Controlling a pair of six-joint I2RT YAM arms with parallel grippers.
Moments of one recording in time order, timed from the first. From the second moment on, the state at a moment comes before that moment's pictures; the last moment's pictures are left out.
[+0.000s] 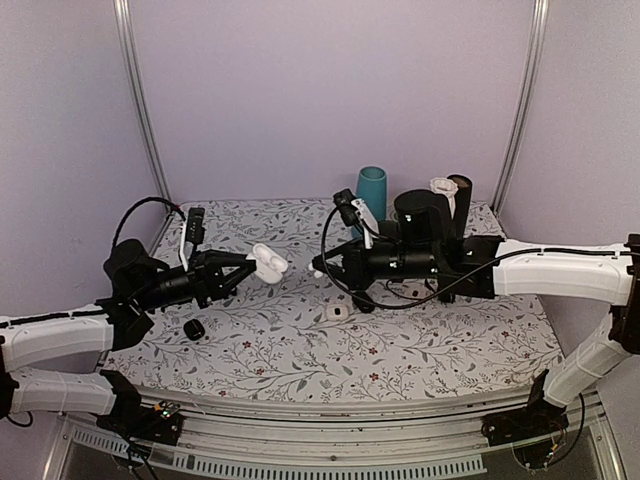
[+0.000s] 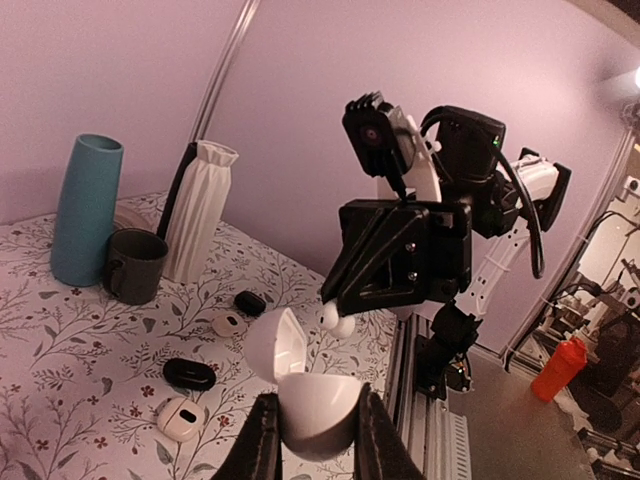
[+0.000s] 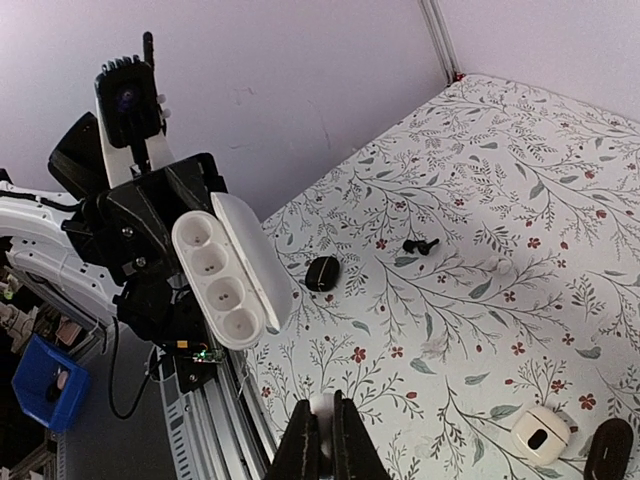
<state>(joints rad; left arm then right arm) -0.58 0.99 0.39 0.73 0.62 -0.49 0.99 1.50 1.11 0.07 -0.25 0.39</state>
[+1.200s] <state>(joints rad) -0.61 1.09 0.44 1.06 0.88 -0.65 1.15 1.56 1.30 0.22 -0.34 0.23</state>
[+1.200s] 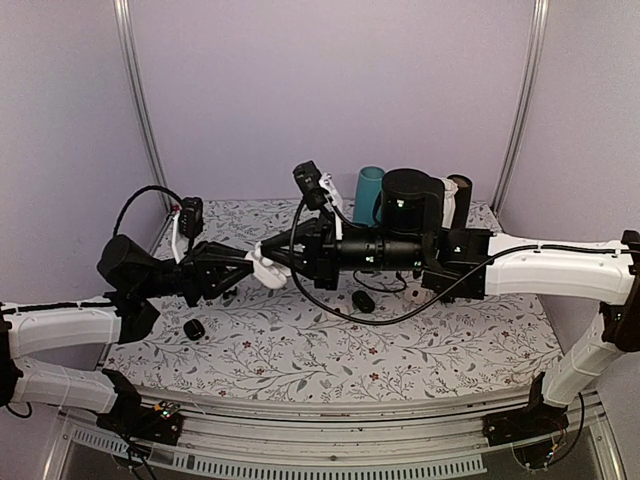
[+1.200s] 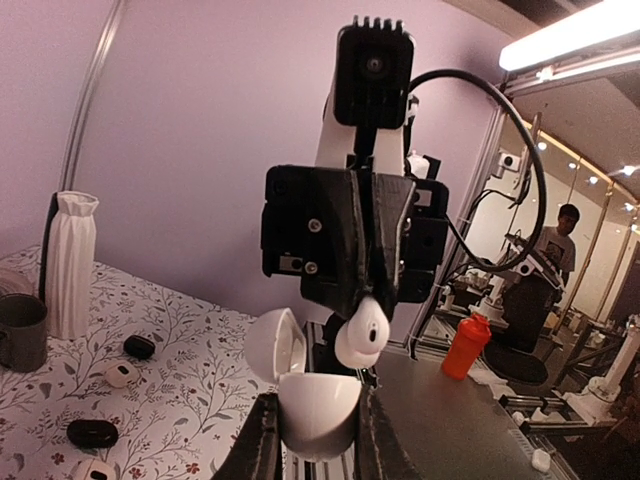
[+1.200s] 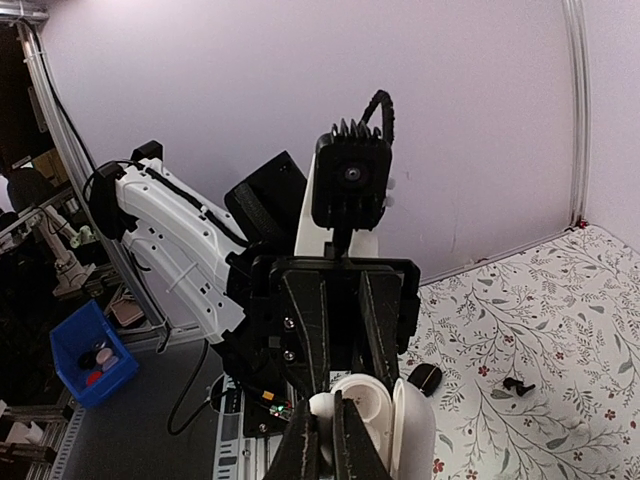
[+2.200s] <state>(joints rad) -0.63 1.05 0.47 1.01 0.83 -0.62 1.18 1.61 1.40 0.10 -0.22 0.14</state>
